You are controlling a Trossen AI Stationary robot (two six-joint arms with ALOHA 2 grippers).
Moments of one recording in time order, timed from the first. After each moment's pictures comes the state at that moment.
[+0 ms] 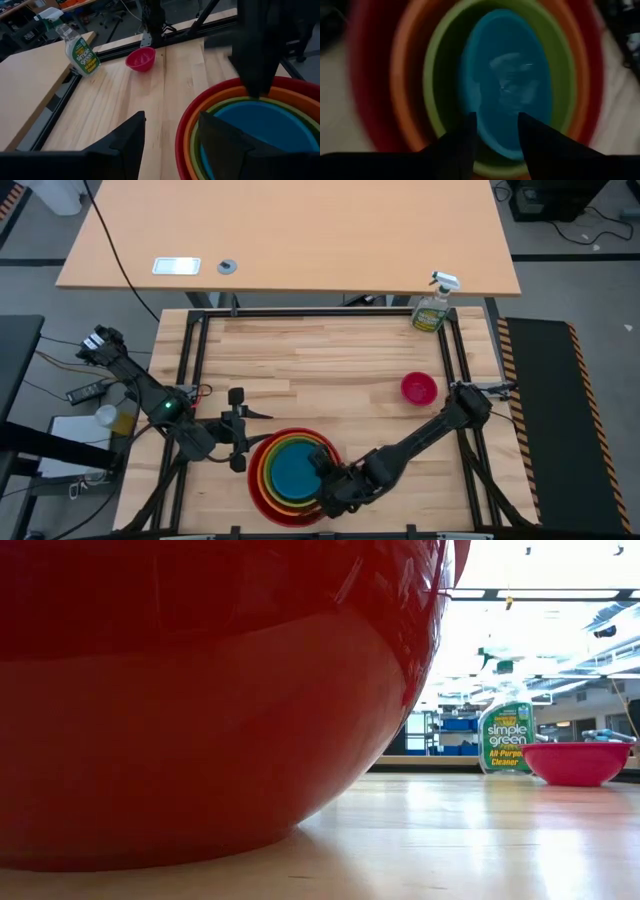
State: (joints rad) left arm -0.70 1.11 0.94 -0.37 -0.81 -0.13; right arm 0.56 2.14 1.95 -0.89 0.35 -0.30
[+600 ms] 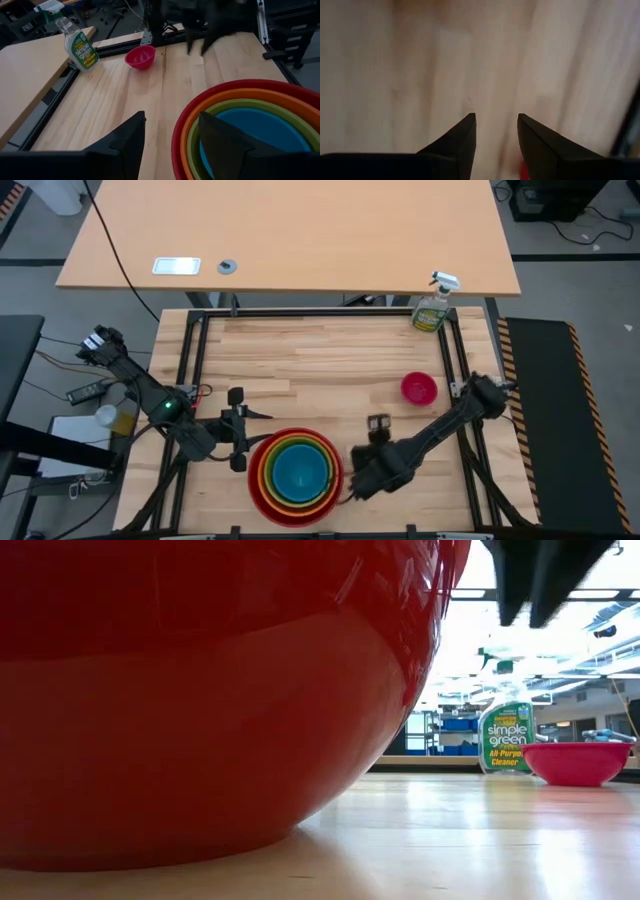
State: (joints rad) left arm -0.70 1.11 0.94 -0.38 -0.81 -0.19; right arm 0.57 2.01 1.80 -1.51 0.36 0.47
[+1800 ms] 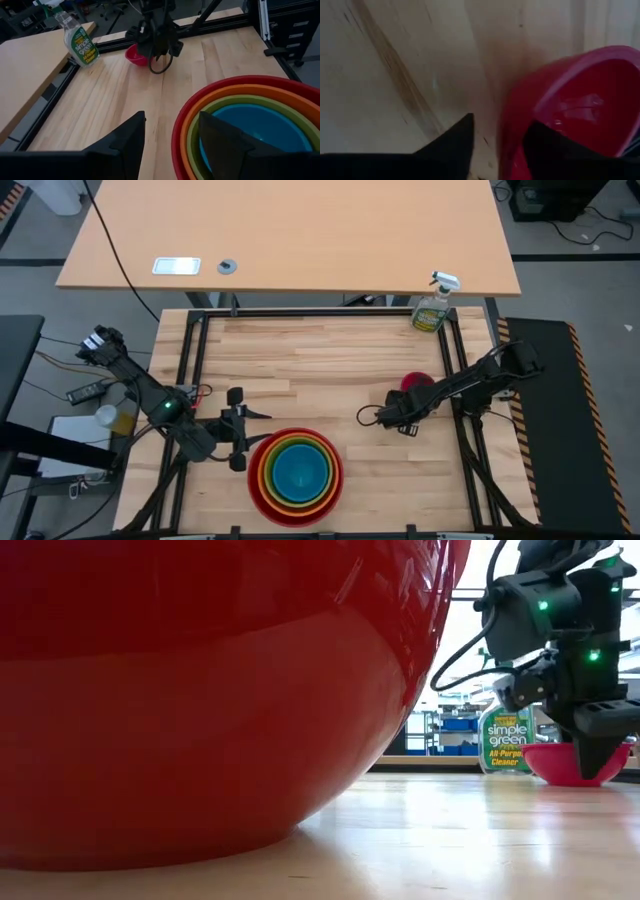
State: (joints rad) left arm -0.71 1.11 0.94 -0.41 -0.81 -0.22; right arm 0.23 1.56 0.77 -1.04 0.27 0.60
